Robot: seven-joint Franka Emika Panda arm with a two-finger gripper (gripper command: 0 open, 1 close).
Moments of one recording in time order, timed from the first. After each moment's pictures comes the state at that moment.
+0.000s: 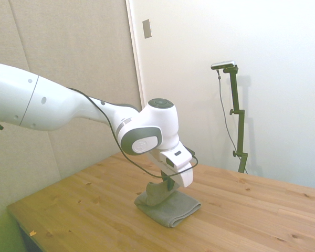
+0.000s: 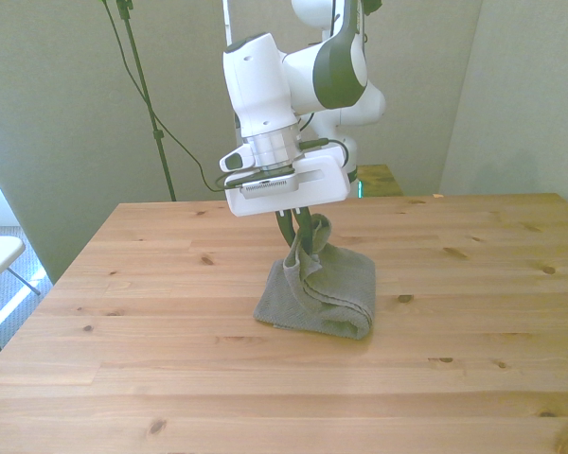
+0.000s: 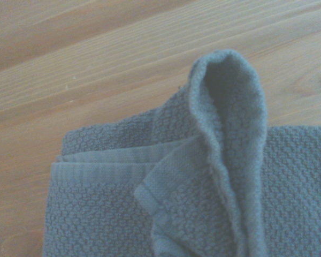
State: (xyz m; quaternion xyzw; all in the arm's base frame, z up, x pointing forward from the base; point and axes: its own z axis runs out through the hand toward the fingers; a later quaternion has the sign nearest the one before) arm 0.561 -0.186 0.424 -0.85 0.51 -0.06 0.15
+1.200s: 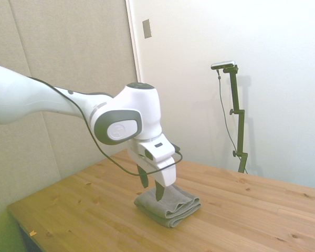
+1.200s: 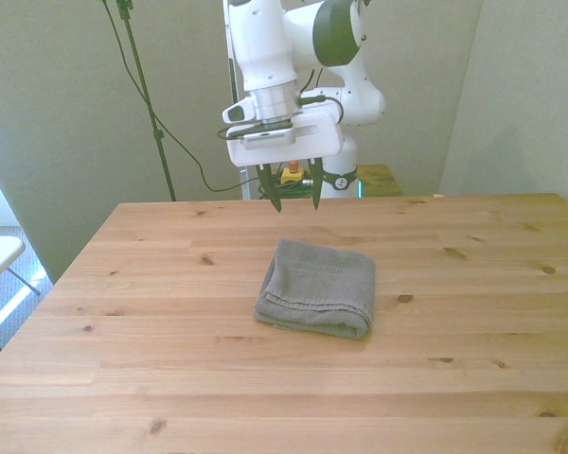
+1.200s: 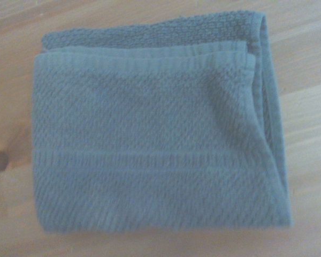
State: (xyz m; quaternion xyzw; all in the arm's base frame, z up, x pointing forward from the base) arm 0.468 -0.155 0.475 -0.86 0.51 -0.02 0.09
